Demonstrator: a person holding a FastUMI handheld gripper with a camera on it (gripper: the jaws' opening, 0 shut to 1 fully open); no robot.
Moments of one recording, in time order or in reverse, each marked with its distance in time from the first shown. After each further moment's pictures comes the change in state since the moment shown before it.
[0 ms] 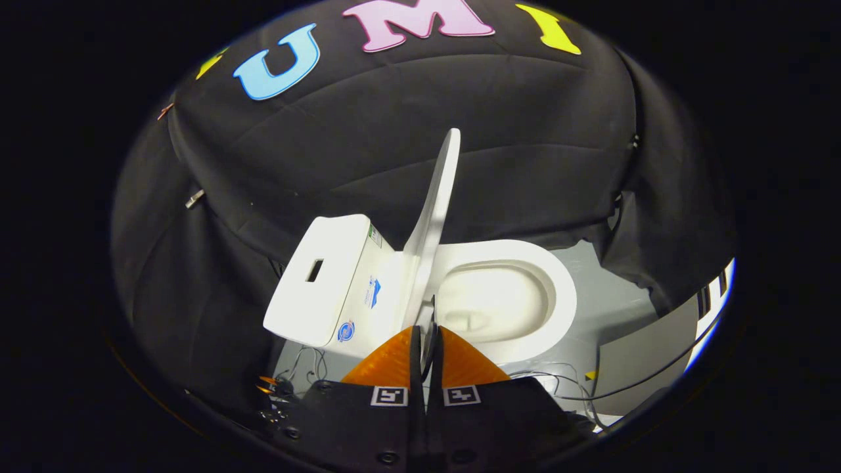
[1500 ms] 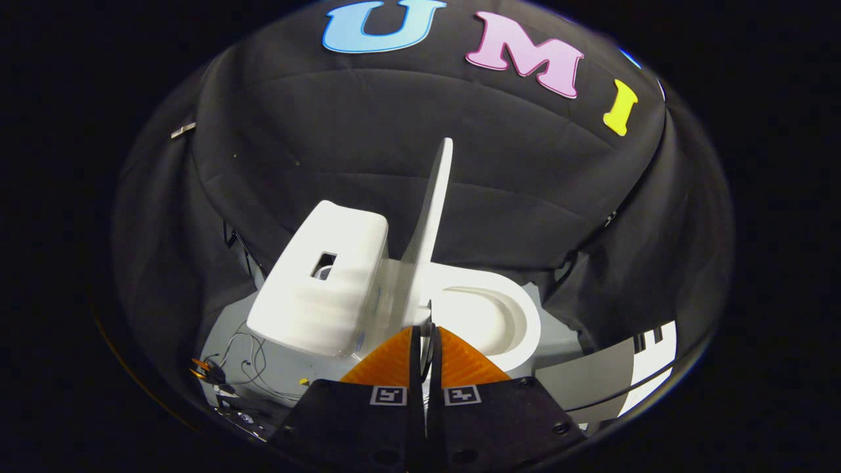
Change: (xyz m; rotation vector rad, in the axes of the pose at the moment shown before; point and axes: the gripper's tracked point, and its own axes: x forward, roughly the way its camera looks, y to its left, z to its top) arm 0.007 0.144 0.008 -0.273 -0.060 -0.306
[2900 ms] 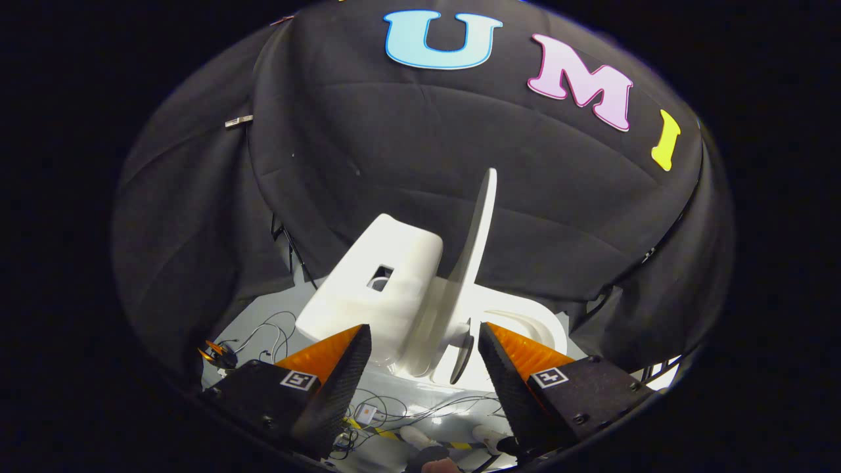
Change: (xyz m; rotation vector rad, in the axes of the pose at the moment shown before) arm -0.034 0.052 0.032 -0.102 -0.080 0.204
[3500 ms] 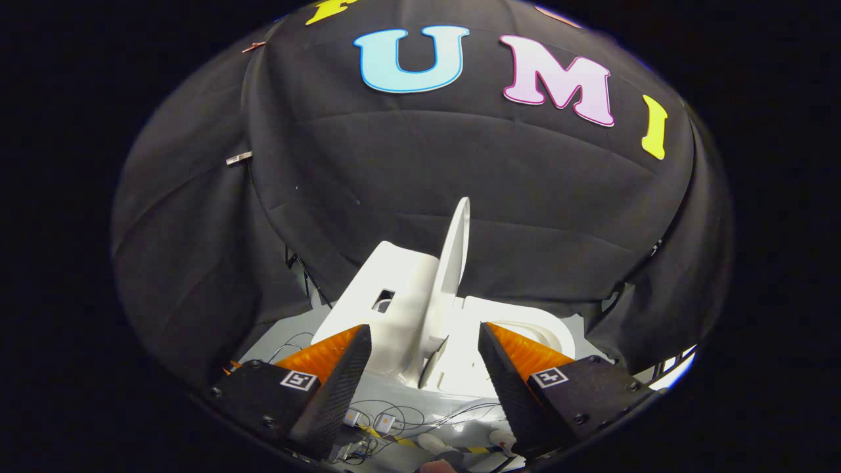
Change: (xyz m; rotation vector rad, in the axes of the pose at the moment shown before) arm -0.029 -0.037 0.033 0.109 -0.058 0.068
